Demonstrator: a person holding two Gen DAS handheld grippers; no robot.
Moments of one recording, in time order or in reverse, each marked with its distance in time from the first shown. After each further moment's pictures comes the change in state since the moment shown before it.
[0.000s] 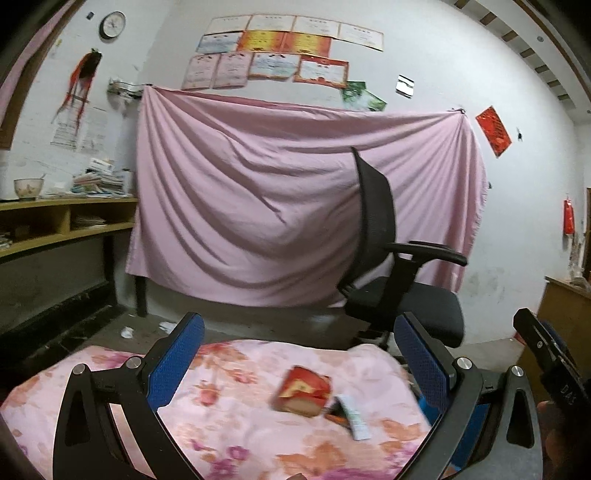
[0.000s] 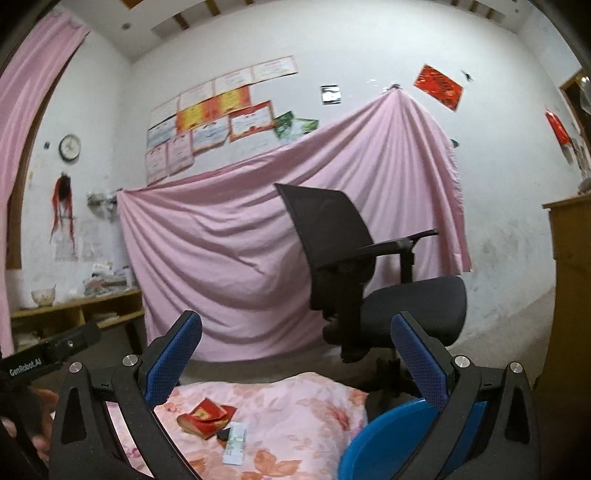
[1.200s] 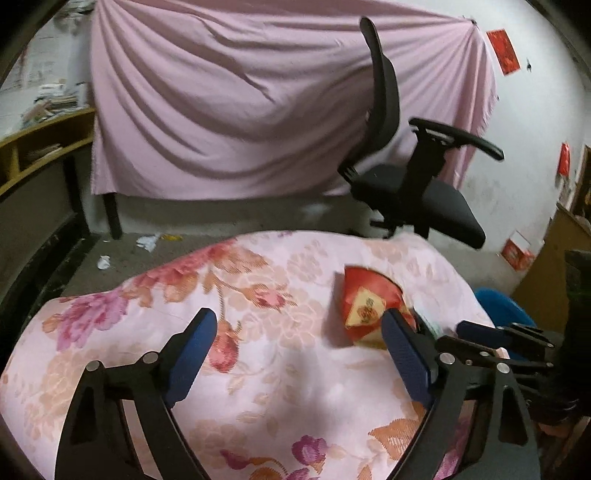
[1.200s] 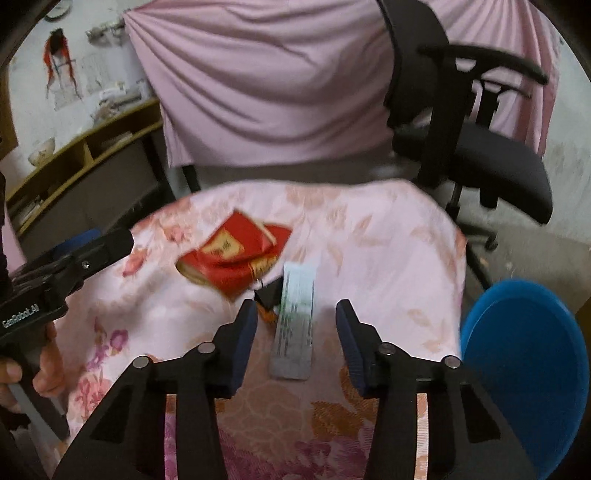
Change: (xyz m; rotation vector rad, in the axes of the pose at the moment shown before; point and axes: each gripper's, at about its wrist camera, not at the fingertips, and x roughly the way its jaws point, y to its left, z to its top) left arm 0.128 0.062 -0.069 0.049 0.479 -0.122; right arm 0.132 0.064 -0.119 -0.102 0.851 0.124
